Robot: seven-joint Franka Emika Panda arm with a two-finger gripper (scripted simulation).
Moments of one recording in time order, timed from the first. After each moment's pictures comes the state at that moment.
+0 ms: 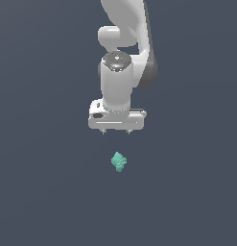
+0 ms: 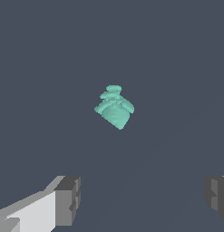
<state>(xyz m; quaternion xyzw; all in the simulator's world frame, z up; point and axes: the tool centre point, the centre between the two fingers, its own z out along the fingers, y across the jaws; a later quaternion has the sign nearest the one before) 0.014 -0.007 0.185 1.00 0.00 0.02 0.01</state>
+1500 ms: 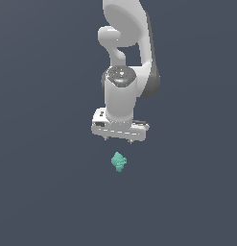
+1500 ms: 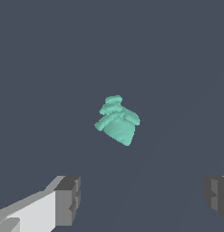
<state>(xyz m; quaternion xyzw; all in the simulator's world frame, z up) 0.037 0.002 0.161 1.00 -0.07 0.01 0.01</state>
